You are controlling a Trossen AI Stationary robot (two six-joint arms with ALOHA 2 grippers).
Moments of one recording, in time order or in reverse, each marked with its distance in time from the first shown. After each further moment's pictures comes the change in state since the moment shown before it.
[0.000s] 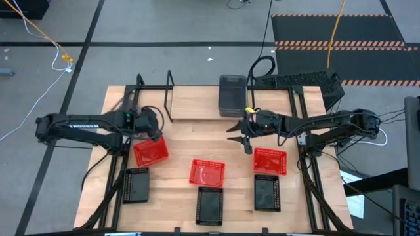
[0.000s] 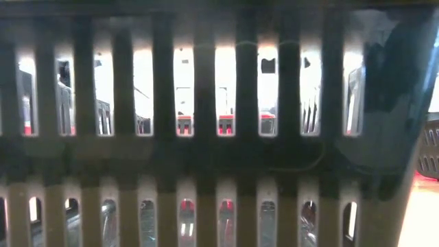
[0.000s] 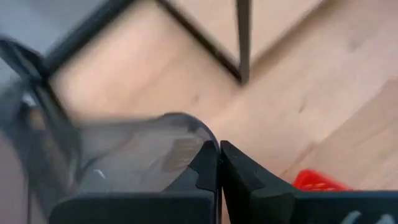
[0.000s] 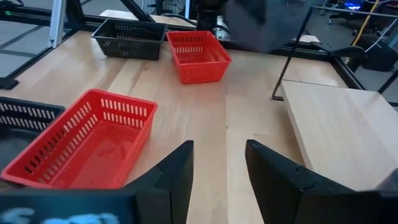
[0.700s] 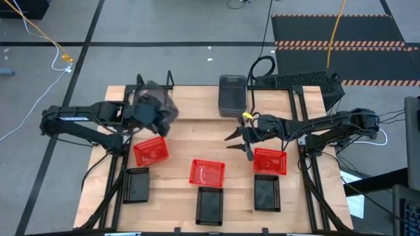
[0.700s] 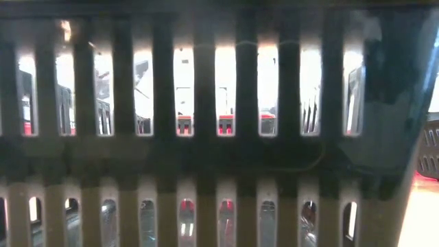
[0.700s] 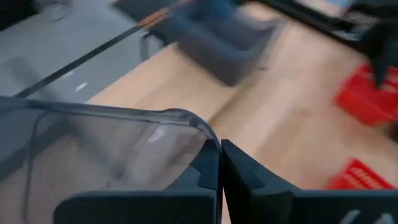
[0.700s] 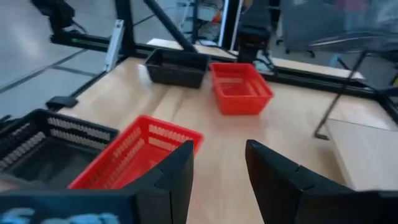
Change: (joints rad) left arm -0.162 0.124 0.427 0.153 0.016 0.077; right arm 0.077 0.008 0.000 0.098 -0.080 0.009
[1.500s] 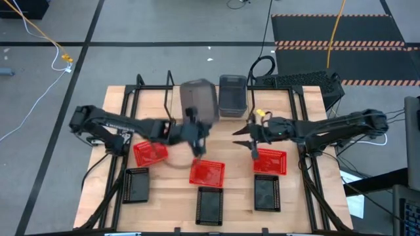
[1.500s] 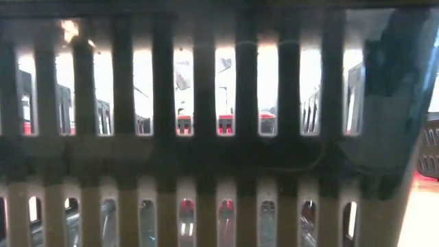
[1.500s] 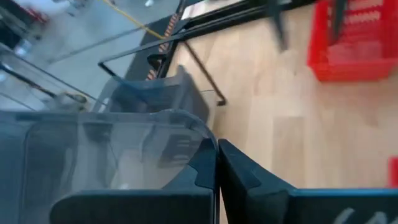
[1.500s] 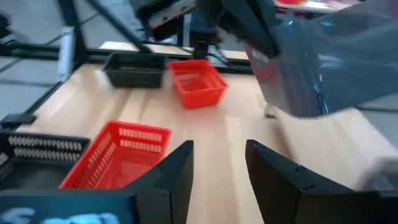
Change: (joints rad) left arm -0.055 0.483 0.124 0.511 -0.041 0.727; right arm 0.087 -0.209 0.001 -0.220 0.298 0.098
